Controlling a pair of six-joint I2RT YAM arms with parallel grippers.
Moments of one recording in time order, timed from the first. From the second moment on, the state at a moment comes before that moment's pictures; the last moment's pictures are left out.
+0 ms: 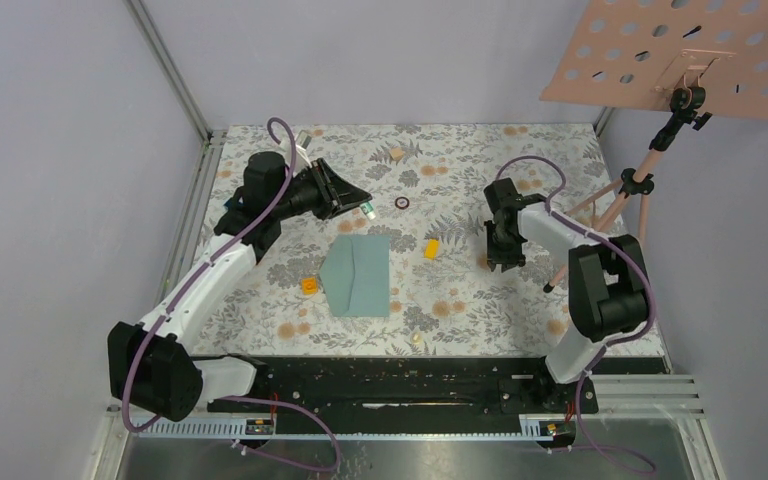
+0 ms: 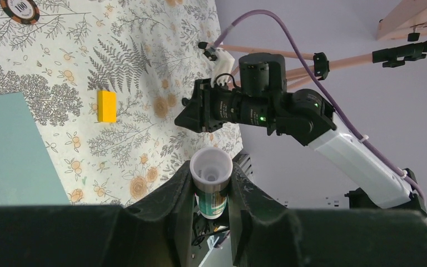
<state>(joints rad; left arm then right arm) -0.33 1.25 1.05 -0.11 0.61 -0.93 0.28 1.67 1.08 -0.75 0.13 0.33</state>
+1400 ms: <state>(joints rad) -0.33 1.24 1.02 -0.10 0.63 -0.94 0.19 1.72 1.14 -0.85 0.06 0.22</state>
